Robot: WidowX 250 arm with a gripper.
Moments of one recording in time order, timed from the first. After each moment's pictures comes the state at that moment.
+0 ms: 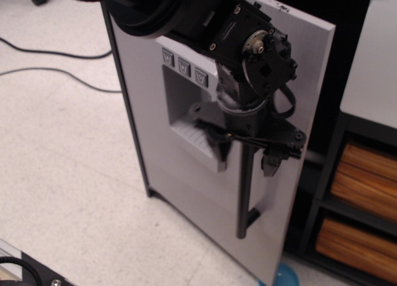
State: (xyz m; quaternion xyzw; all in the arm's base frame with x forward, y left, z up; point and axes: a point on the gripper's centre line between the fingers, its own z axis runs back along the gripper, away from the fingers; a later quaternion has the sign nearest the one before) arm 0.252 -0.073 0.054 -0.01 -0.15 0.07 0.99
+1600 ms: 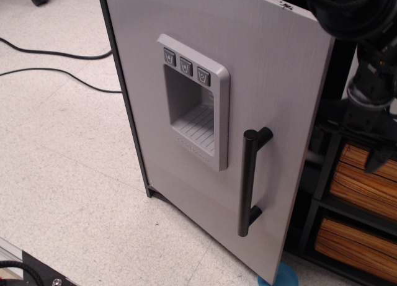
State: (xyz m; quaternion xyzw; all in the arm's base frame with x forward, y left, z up) arm 0.340 -0.143 0.020 0.02 -0.11 0.01 0.99
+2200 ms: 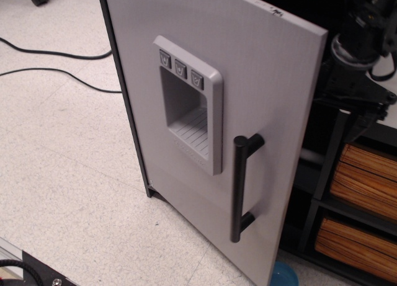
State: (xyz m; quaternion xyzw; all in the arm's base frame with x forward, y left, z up) arm 0.333 -0.109 0.062 0.05 -0.10 0.10 0.99
